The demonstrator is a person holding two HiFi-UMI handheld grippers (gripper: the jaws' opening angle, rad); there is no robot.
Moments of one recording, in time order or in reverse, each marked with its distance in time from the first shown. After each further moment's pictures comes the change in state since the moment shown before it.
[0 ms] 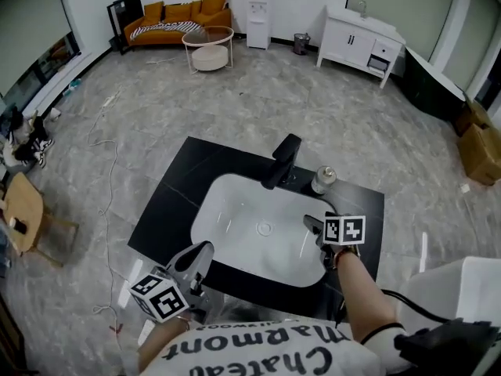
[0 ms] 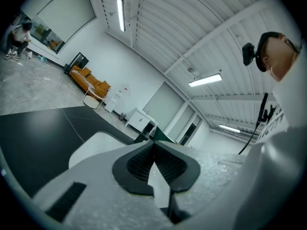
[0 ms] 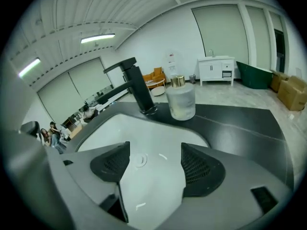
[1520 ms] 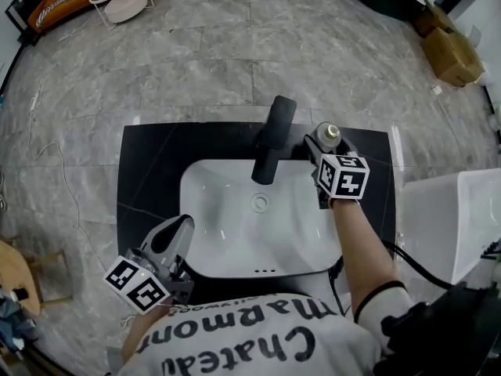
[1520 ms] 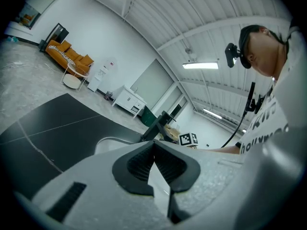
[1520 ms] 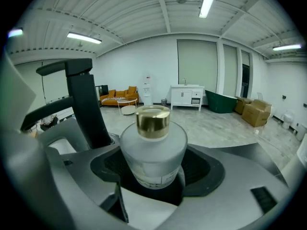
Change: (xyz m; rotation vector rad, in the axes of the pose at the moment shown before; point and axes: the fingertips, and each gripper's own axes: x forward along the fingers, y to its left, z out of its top) left arm 0.114 0.114 0.037 0.021 0.301 -0.203; right arm 0.056 -0.060 0.105 -0.006 -0.279 -0.416
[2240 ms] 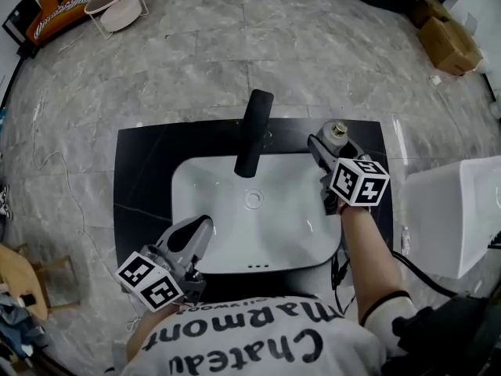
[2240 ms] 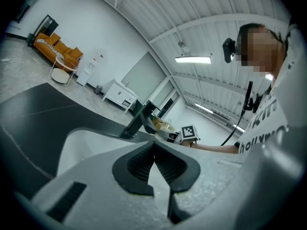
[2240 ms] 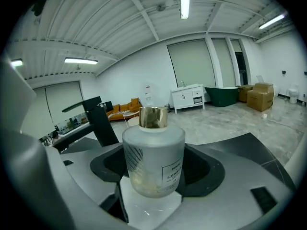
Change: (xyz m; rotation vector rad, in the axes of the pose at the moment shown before) left arm 0.034 -0.049 -0.028 0.028 0.073 -0.094; right arm -0.052 -0.018 0.010 0.176 -0.088 0.118
